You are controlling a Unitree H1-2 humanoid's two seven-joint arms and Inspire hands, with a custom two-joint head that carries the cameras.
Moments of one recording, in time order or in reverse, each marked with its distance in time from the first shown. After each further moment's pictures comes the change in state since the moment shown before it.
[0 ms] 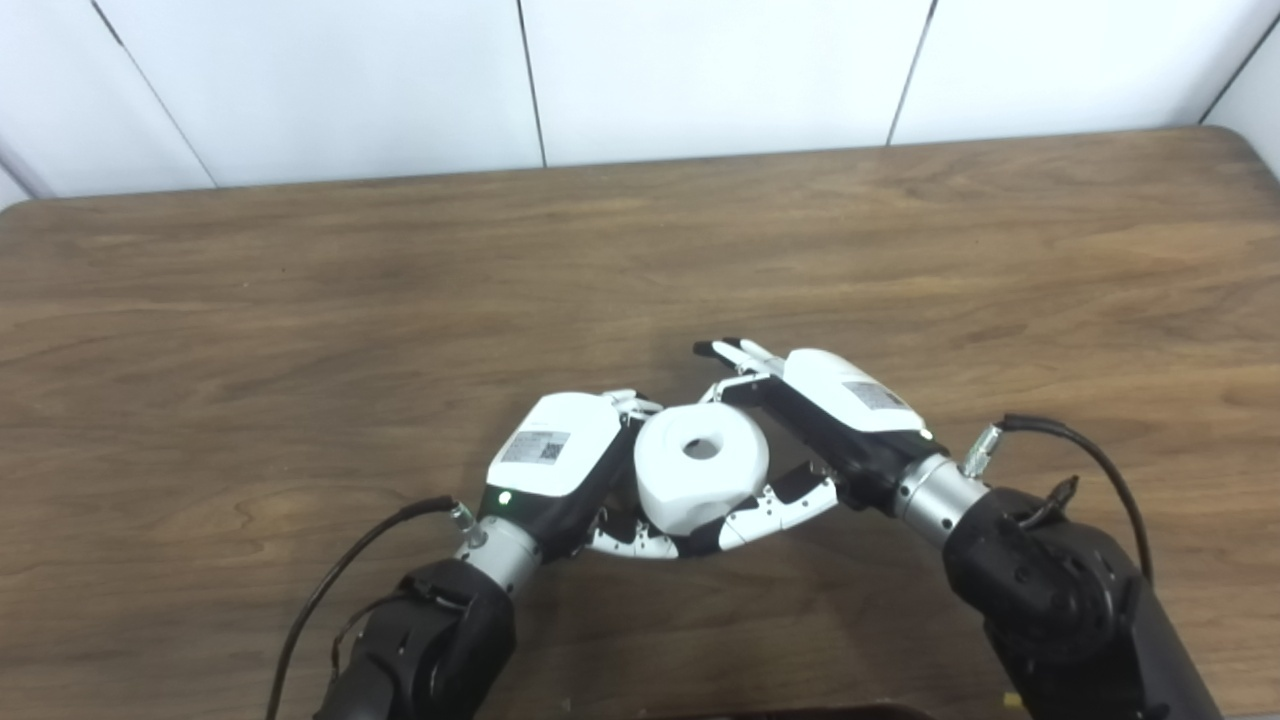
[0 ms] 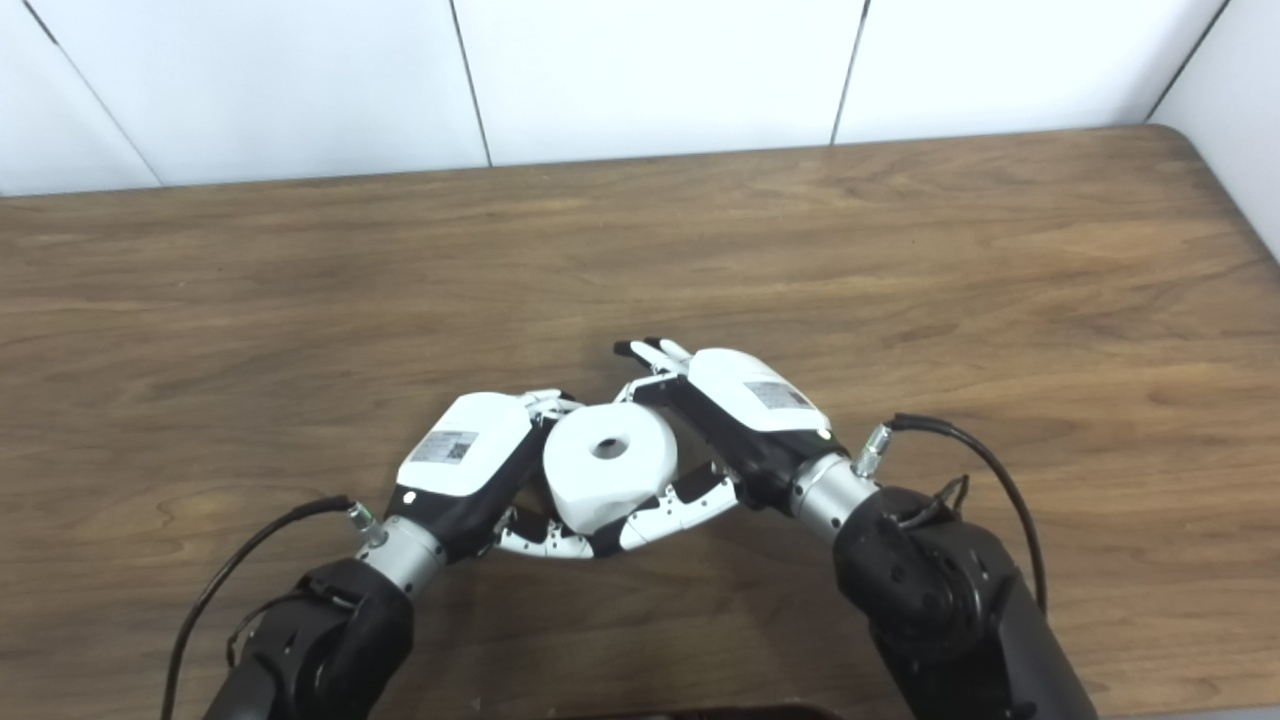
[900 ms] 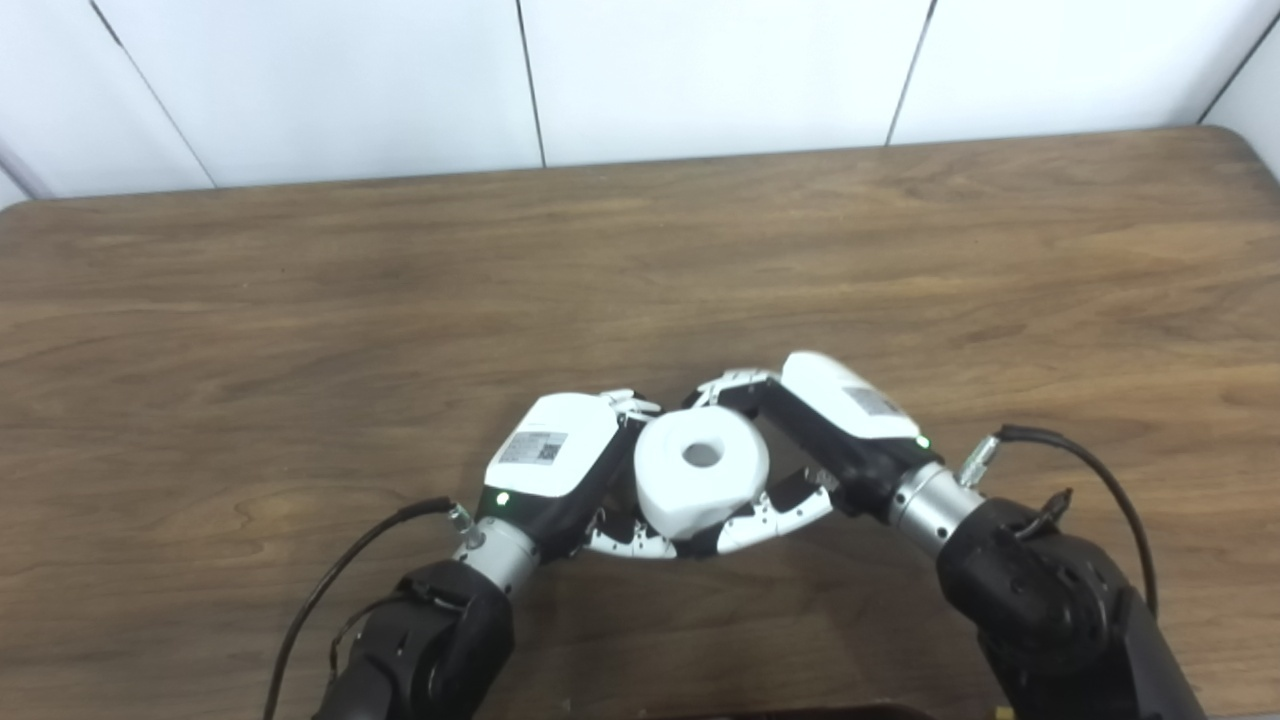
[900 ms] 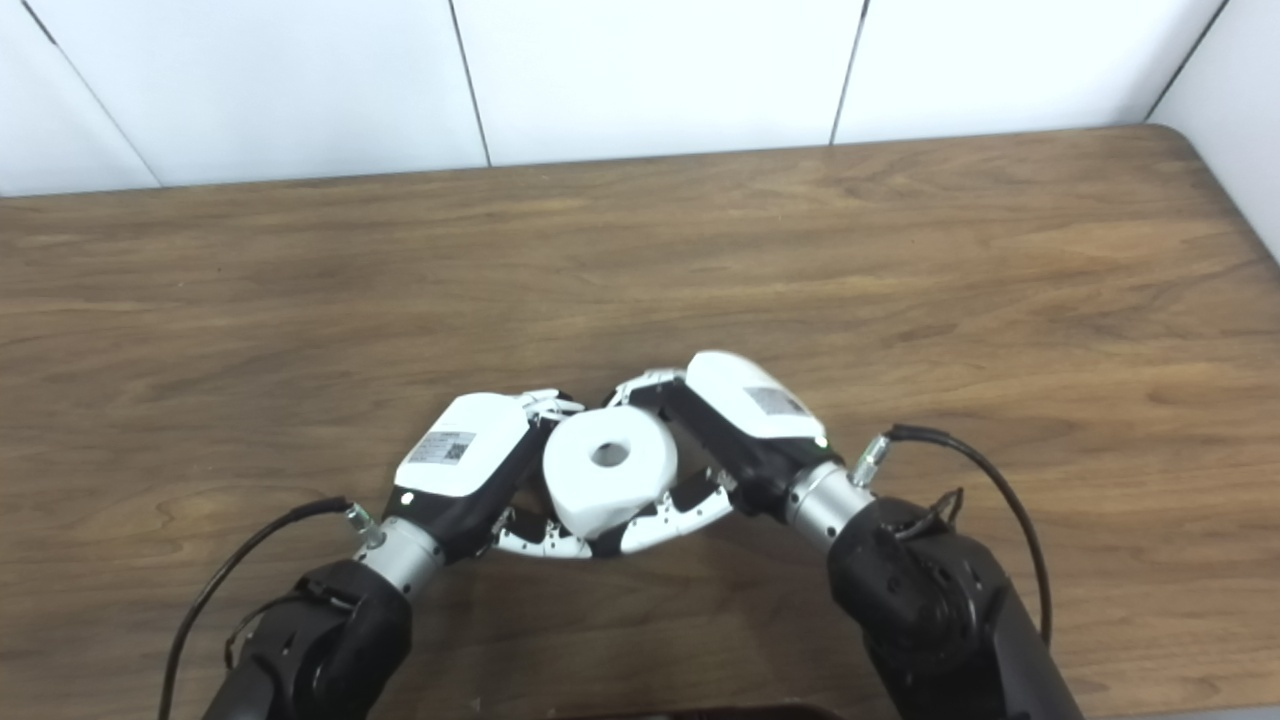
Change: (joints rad) left arm 0.002 0.001 0.003 0.000 -0.001 -0.001 0.003; right arm 0.036 0.030 -0.004 0.020 0.021 -0.025 -0.067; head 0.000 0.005
